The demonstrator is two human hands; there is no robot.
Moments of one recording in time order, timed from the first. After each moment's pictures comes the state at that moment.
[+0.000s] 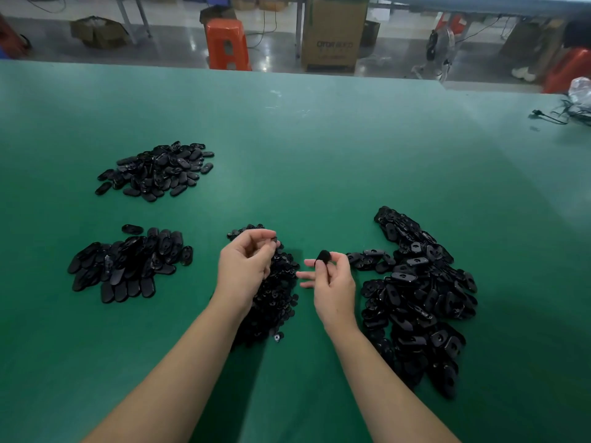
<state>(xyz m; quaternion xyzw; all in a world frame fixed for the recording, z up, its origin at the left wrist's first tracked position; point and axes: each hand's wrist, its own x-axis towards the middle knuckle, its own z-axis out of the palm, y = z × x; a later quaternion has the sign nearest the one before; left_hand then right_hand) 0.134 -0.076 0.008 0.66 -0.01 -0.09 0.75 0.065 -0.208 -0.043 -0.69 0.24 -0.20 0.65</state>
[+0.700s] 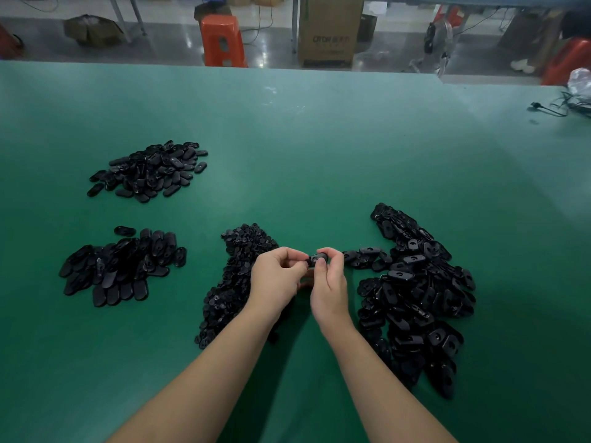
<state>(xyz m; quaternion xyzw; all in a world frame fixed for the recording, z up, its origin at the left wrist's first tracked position) 0.114 -0.121 -0.003 0.75 -0.01 -0.16 0.65 0.066 -0.210 -0.044 -0.75 0.26 -0.19 0.58</state>
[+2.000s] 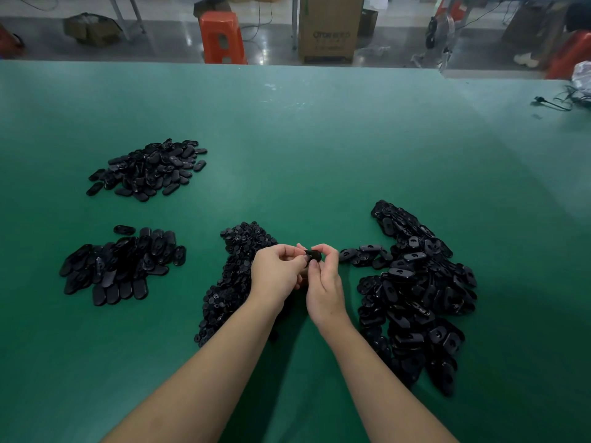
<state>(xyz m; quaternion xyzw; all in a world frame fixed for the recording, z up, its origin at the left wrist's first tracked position) 0.118 -0.127 0.002 0.76 0.04 -0.18 0.63 0.062 -0.207 -0.039 -0.76 0.22 -0.15 0.60</state>
